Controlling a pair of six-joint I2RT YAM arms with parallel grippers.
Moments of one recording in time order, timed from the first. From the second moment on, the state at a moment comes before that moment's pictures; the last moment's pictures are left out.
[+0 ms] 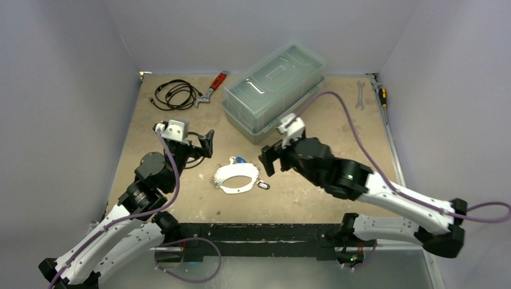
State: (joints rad) left arm -0.72 0.57 0.68 -0.05 -0.45 0.01; right arm 1.11 0.95 1.03 -0.38 0.45 0.21
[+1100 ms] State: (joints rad) left arm -0.72 0.58 0.68 -0.05 -0.45 0.01; right arm 1.11 0.30 0.50 0.07 0.64 0.35
